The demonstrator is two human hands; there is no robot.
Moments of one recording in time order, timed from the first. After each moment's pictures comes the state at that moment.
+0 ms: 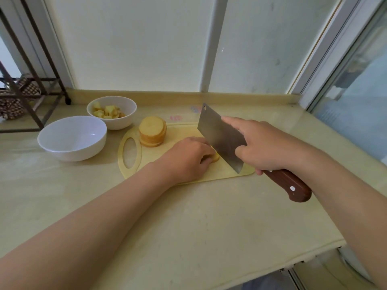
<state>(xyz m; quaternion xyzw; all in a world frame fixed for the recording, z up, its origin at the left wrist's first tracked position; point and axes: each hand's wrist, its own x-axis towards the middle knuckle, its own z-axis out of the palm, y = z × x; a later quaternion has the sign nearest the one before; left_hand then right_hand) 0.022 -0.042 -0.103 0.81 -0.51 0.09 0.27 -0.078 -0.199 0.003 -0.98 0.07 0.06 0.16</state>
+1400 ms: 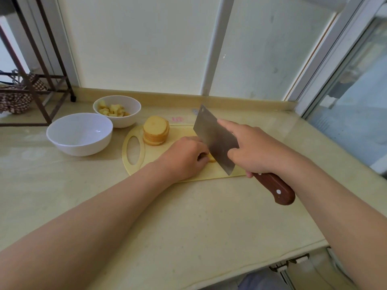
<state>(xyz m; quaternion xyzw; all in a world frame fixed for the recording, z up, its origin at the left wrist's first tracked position) 0.025 -0.035 -0.111 0.82 -0.48 0.12 0.31 -0.082 -0.181 -0.001 -0.98 0.09 0.05 0.18</state>
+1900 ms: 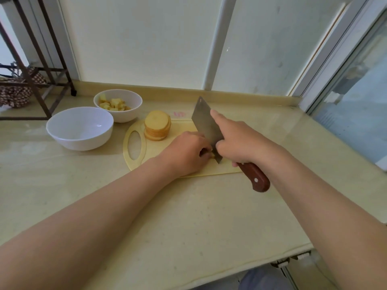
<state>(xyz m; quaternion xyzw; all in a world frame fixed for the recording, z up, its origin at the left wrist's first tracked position) 0.025 -0.037 -0.110 0.81 -0.48 0.13 0.32 -0.054 -0.163 -0.013 -0.98 0.10 0.07 0.15</state>
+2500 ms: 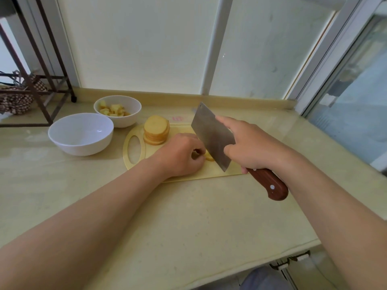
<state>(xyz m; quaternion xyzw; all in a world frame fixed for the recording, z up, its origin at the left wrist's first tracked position) 0.028 -0.023 -0.105 0.80 -0.48 0.13 0.33 -0.074 -0.178 -0.007 -0.97 0.09 0.03 0.21</state>
